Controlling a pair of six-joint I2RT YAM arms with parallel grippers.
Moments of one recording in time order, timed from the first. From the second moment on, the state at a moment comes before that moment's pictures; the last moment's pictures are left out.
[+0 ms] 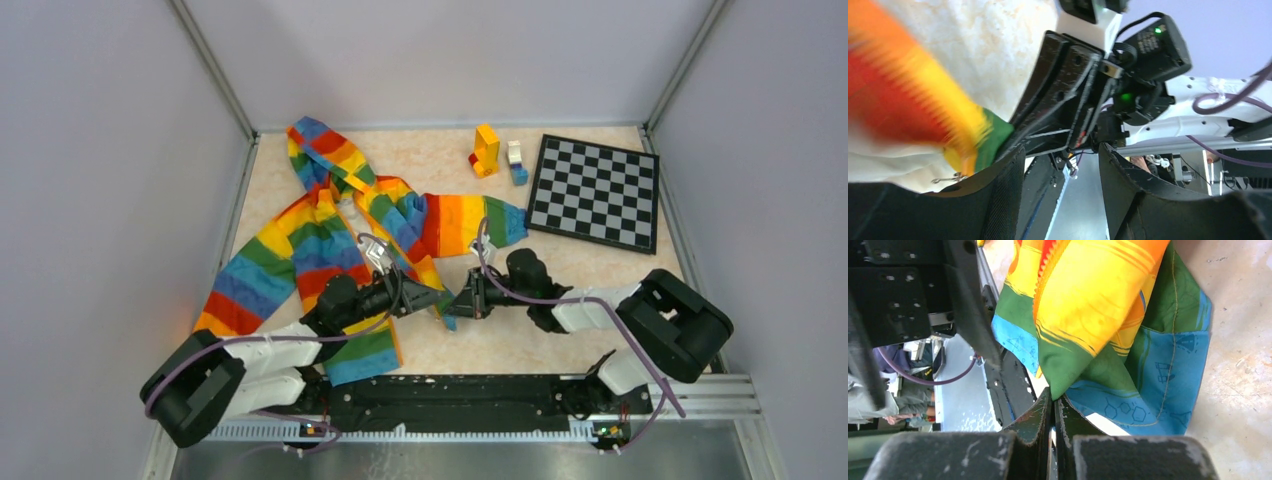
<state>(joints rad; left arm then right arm) -0.71 1.14 0.17 0.88 0.41 -1.18 0.74 1.46 0.39 0.68 -0.61 0.70</state>
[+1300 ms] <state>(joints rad) -0.72 1.15 0.20 0.66 0.35 -1.07 0.73 1.47 0.39 0.73 -0.72 0.71</state>
